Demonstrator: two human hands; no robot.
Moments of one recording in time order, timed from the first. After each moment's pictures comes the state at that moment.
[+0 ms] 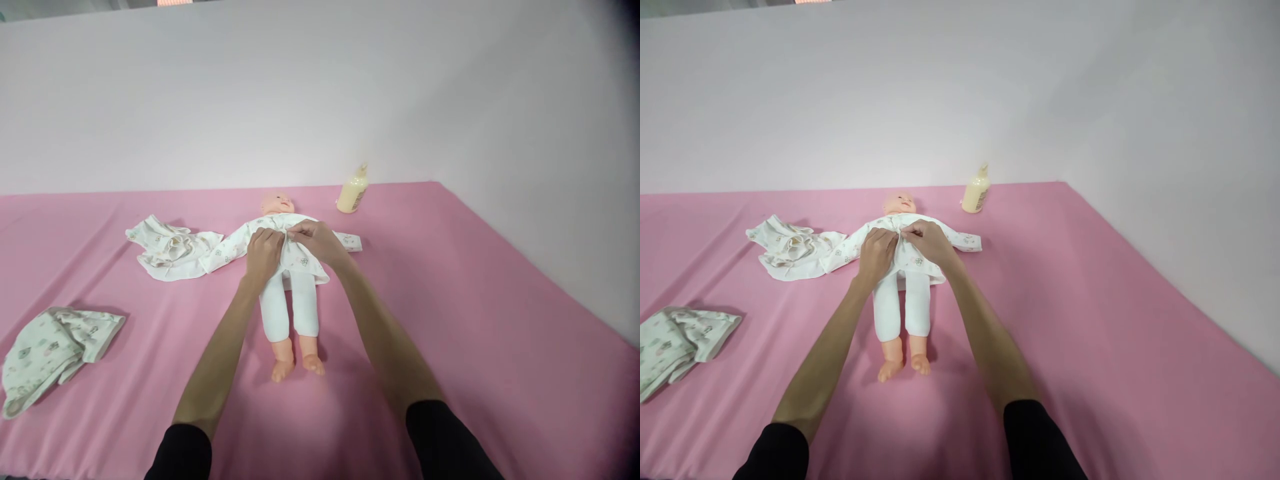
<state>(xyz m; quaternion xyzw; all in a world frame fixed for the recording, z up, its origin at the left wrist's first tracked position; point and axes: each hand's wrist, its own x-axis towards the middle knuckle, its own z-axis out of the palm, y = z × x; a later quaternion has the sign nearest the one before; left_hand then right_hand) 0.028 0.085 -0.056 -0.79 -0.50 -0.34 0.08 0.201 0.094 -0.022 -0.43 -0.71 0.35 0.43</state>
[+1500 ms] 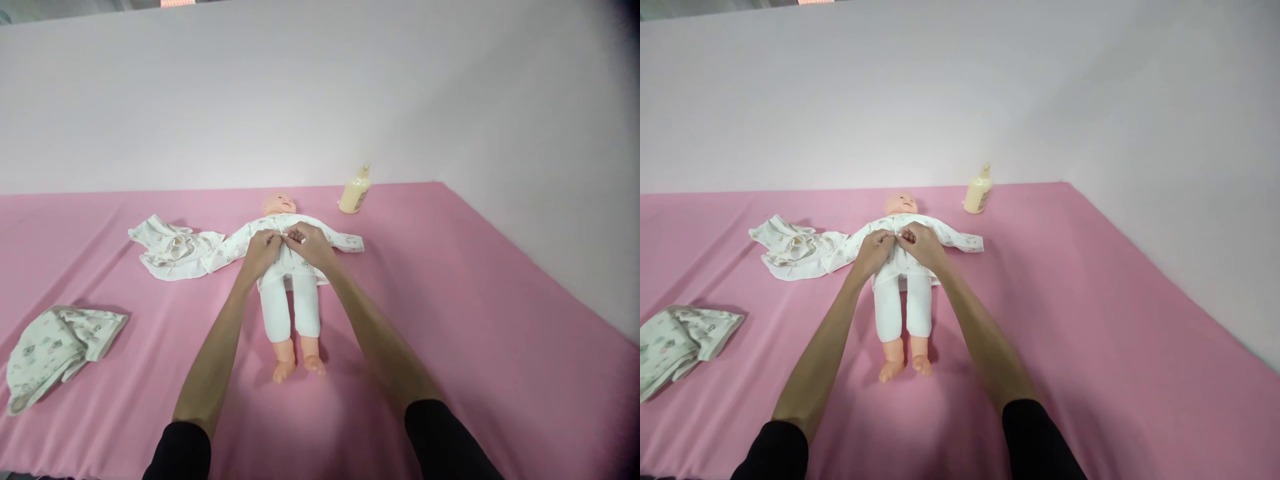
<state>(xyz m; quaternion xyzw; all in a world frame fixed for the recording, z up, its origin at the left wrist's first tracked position) 0.023 0.080 -0.033 -0.67 -0.52 -0.43 -0.30 0.185 0.104 -0.049 -0.41 -0.75 0.25 0.46</state>
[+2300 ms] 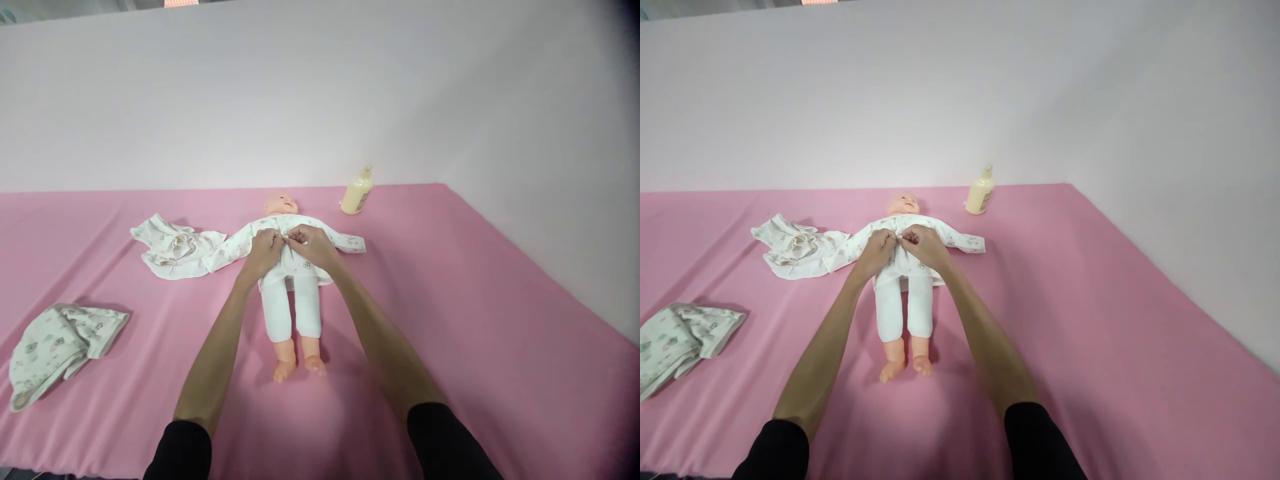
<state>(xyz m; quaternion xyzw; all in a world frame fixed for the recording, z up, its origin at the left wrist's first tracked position) 0.020 0.085 -0.036 -0.73 -0.51 -0.40 -0.19 0.189 0.102 -0.045 -0.41 -0.74 0.31 0.44</state>
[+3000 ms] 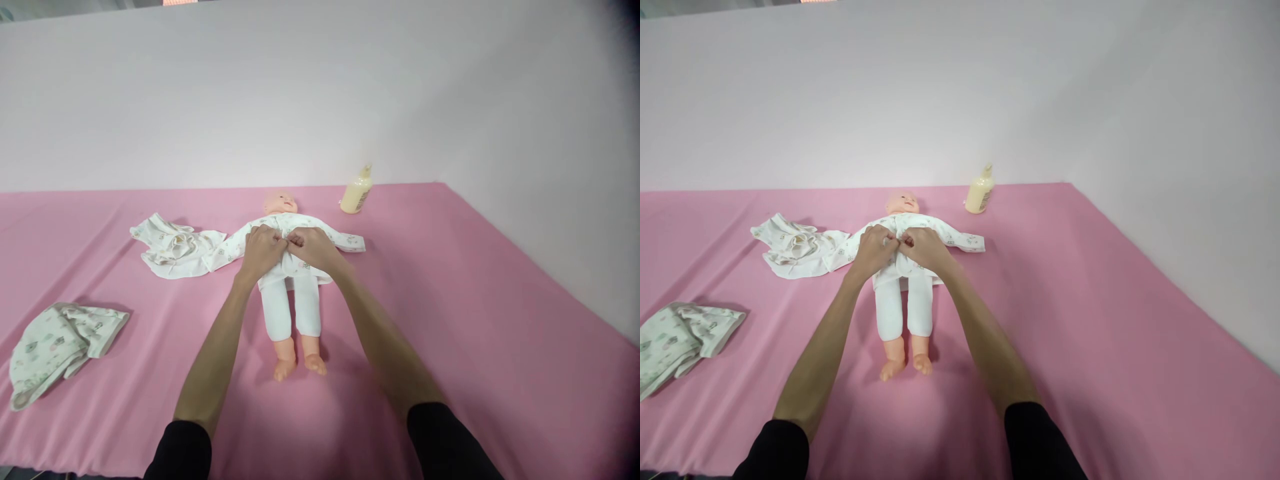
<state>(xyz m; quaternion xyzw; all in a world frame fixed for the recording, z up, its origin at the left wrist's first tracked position) 0.023 0.078 -0.024 -0.73 -0.58 -0.33 -0.12 0.187 0.087 -0.025 -0.46 -0.80 0.19 0.34</state>
